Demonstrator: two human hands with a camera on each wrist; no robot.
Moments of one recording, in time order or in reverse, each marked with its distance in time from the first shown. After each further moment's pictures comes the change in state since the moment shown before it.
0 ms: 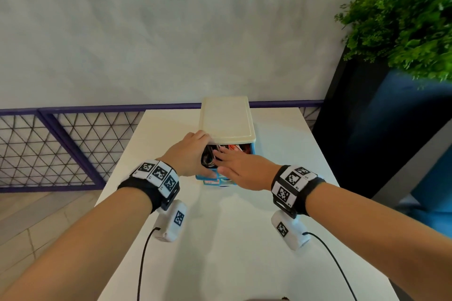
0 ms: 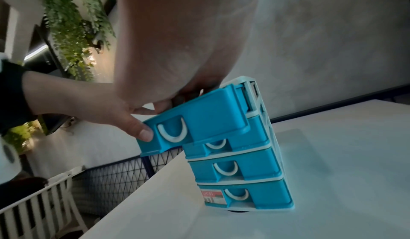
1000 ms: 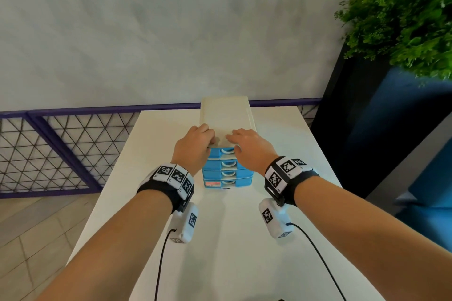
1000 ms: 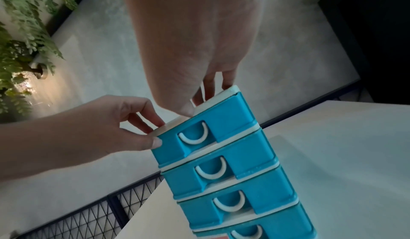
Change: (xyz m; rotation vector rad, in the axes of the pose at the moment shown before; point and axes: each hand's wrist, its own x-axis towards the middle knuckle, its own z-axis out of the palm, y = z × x) left_hand 0.024 -0.003 0.011 0.008 0.341 0.000; right_hand 0.032 0.018 -0.014 -0.008 0.261 0.357
